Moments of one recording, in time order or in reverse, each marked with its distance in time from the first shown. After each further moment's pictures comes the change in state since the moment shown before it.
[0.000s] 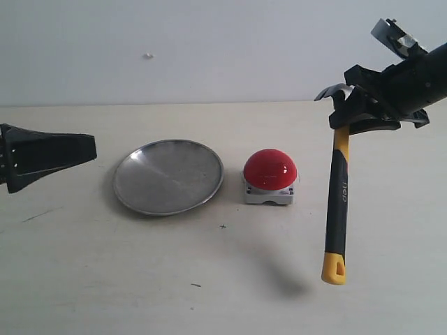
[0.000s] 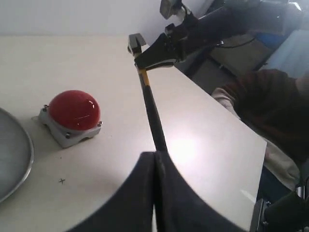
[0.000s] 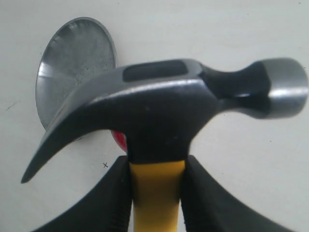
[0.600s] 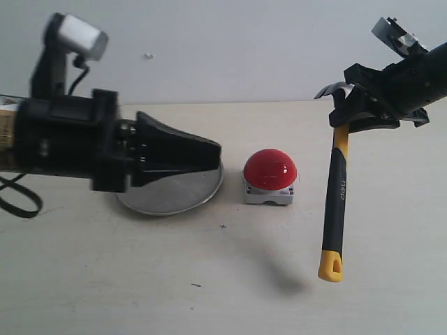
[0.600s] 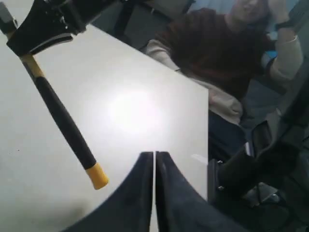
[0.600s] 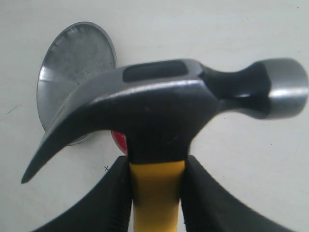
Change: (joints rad) left arm -0.460 0.229 -0.279 0.010 0.121 -0.011; right arm 0.000 0.000 0.000 0.008 -0.010 0.000
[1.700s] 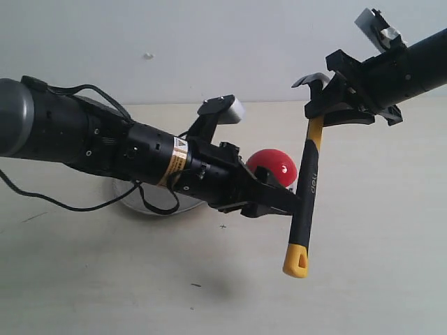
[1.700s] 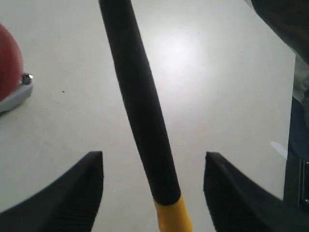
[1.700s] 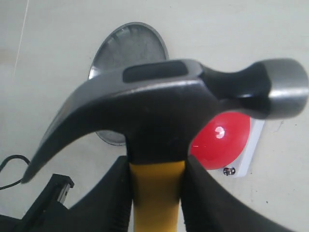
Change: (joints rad) left arm -0.201 0.461 -0.321 0.098 0.306 -0.257; right arm 0.050 -0.001 0.000 0.127 0.045 -0.006
